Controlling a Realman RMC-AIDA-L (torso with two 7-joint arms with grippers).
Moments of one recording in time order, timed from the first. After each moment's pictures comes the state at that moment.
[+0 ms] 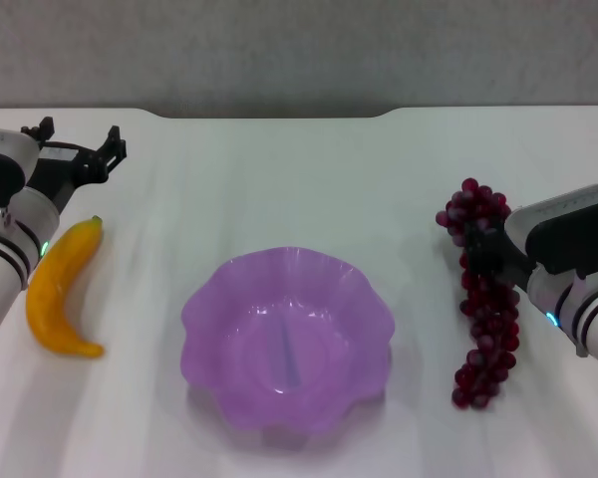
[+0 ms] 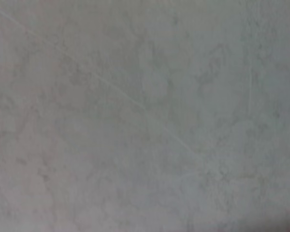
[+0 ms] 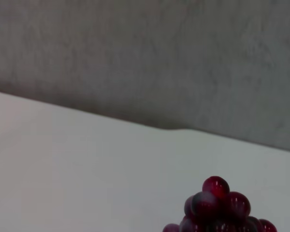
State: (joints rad) left arm -0.72 -2.04 -1.28 -0.17 2.50 0.65 0.00; right arm 0.59 2.02 -2.23 -0.48 1.12 -0.33 -0.37
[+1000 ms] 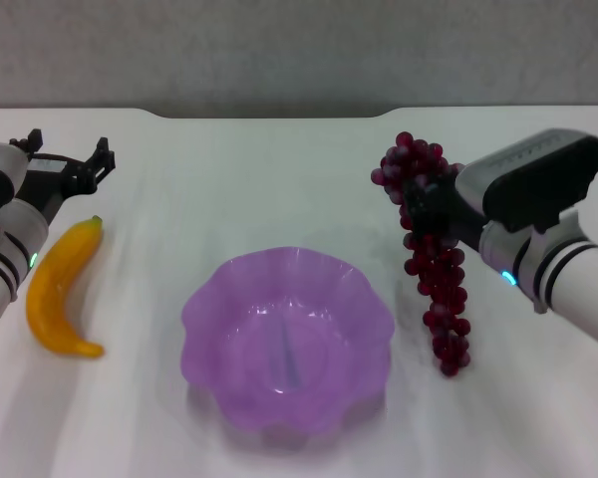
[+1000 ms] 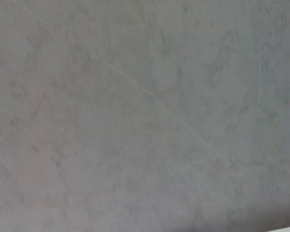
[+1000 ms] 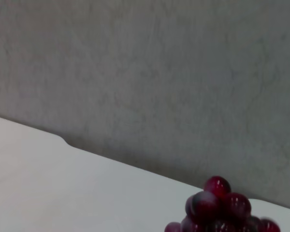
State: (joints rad) left arm -0.70 -2.04 -1.28 -0.17 2.50 0.65 0.00; right arm 0.52 2.01 -2.07 -0.83 1.11 -0.12 -0.63
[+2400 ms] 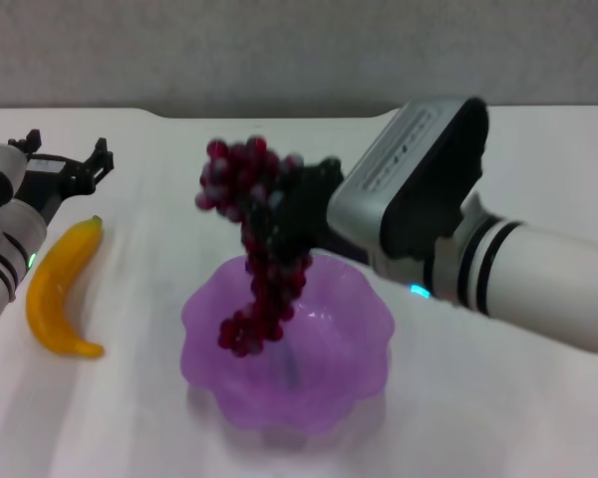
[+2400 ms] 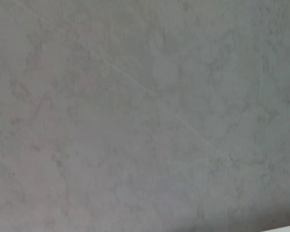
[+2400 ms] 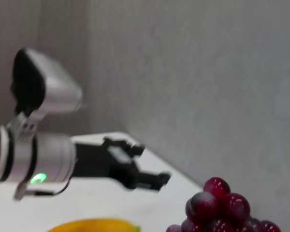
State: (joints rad) left arm -0.70 -2.03 -1.28 -0.17 2.50 0.65 0.00; right arm 0.44 2.01 -2.08 -1.35 0.99 0.29 -0.79
